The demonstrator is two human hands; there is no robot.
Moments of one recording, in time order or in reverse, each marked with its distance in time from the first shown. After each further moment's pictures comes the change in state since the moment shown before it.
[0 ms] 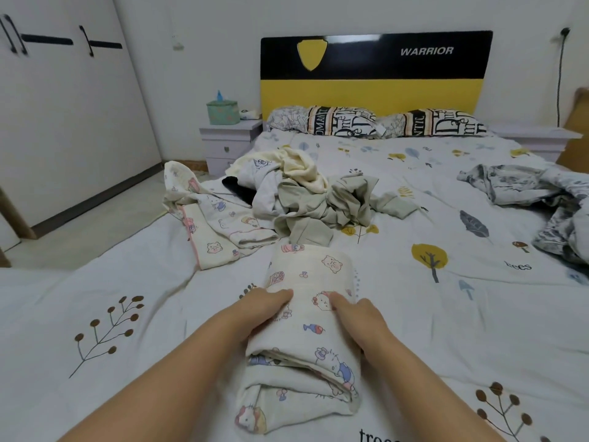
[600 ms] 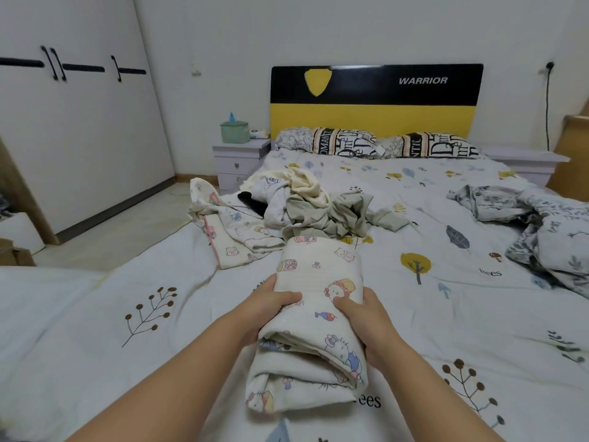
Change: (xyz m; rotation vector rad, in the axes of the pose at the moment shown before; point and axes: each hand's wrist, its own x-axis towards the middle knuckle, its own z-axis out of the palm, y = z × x) left_hand -0.089 0.000 -0.004 -0.480 -0.128 0.228; right_hand -0.082 -0.005 -0.020 0.373 -0.063 -0.195
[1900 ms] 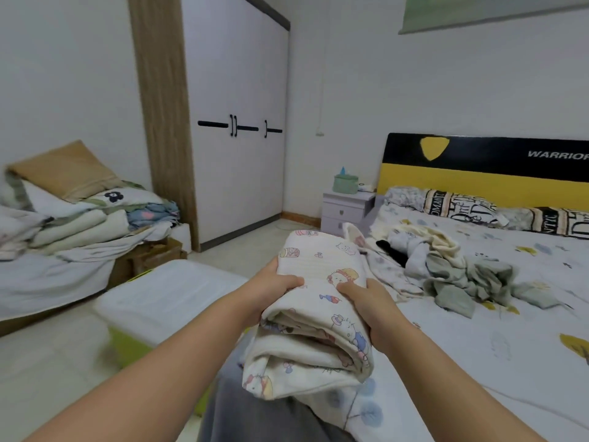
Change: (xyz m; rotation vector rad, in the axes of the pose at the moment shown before) left_hand -0.243 0.037 -0.253 0.022 0.351 0.216; right_hand -0.168 -0.088 0.273 -0.038 -0.314 -0.169
